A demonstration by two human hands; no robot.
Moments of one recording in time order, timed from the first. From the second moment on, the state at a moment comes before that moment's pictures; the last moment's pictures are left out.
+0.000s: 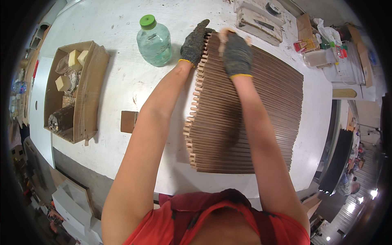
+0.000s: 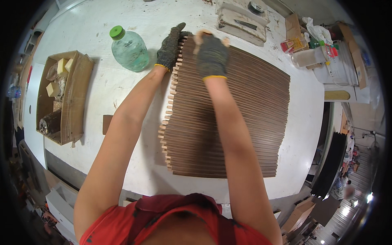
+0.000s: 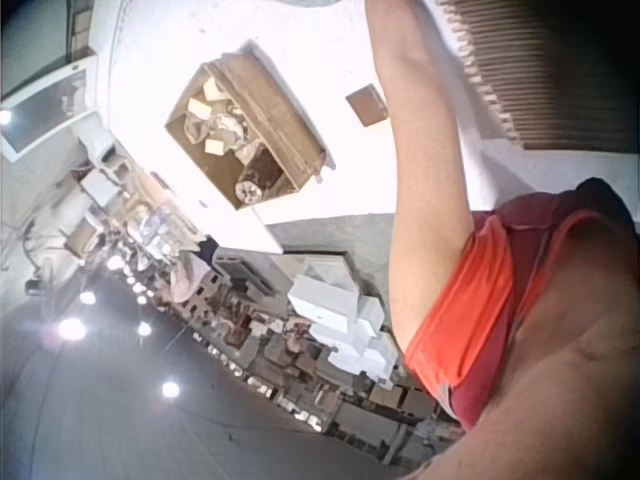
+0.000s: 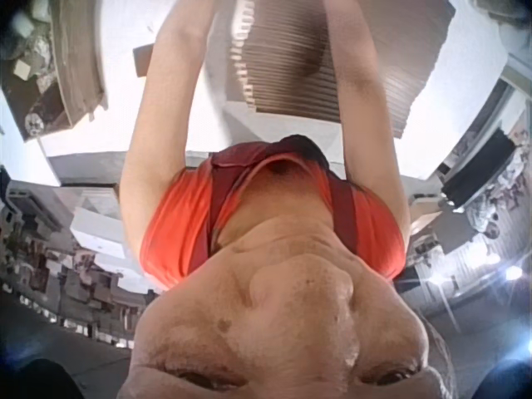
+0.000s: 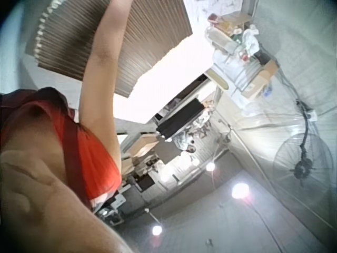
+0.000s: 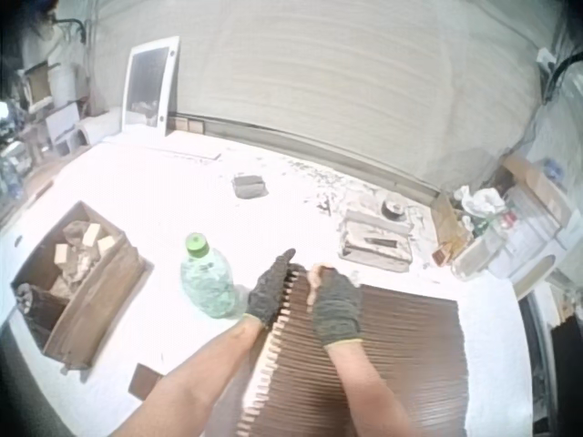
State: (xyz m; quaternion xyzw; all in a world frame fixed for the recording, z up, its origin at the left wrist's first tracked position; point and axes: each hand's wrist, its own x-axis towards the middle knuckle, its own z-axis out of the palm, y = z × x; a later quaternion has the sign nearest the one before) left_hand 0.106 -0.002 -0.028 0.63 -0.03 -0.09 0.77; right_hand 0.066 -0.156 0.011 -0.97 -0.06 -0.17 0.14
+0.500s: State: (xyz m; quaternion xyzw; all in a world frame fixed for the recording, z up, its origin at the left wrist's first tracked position) left_hand 0.113 0.000 -0.044 0.80 -0.18 0.08 0.57; right_hand -0.046 -0.098 0.052 -0.94 -0.29 -0.14 0.09
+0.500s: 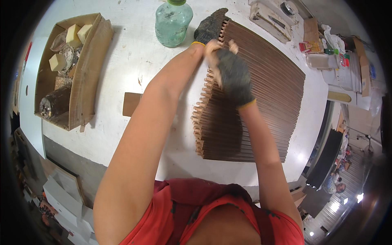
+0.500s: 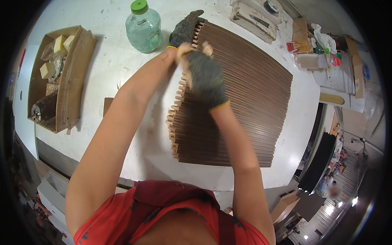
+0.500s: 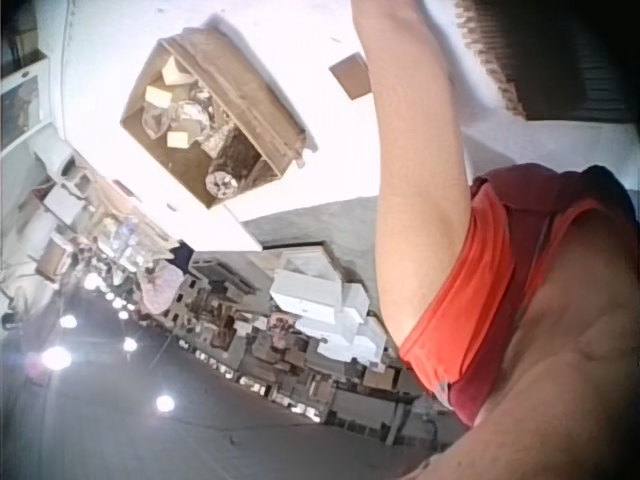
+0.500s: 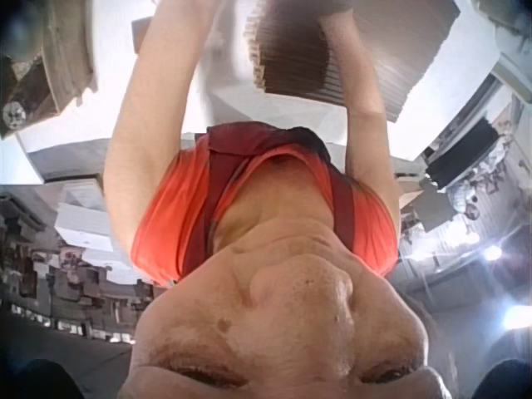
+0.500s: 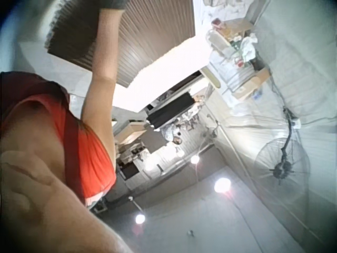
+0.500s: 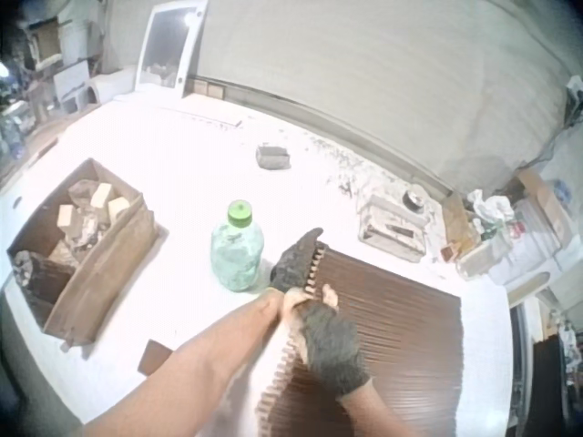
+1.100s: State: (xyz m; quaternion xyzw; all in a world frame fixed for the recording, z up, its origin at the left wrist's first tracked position) left_hand 0.103 0.006 -0.048 0.78 -0.22 0.13 0.57; right_hand -0.120 -0.099 0.059 -0.92 -0.32 -0.11 0.21
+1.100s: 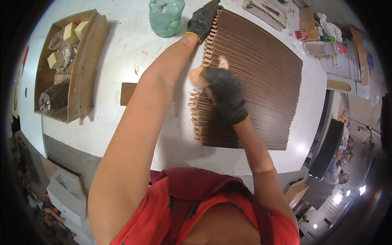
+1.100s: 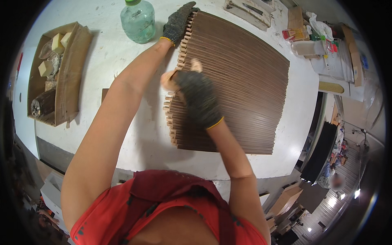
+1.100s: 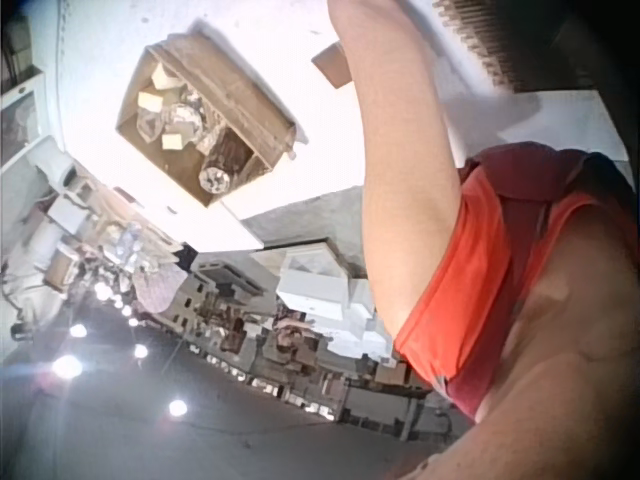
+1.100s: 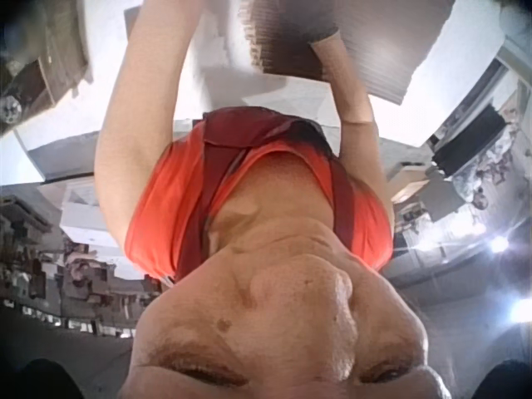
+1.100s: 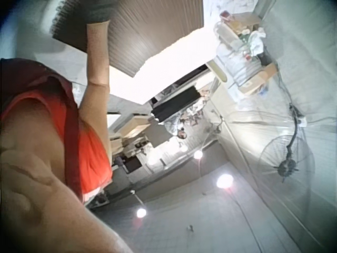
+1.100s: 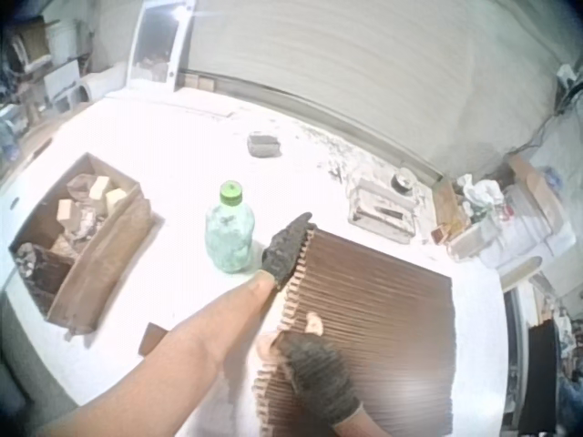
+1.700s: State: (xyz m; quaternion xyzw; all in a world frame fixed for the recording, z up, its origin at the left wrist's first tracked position) left_hand -0.096 0.066 -0.014 0.40 0.00 -0.11 0.91; right_hand -0.137 -0.104 0.050 -0.98 -0.05 -0.14 0.12
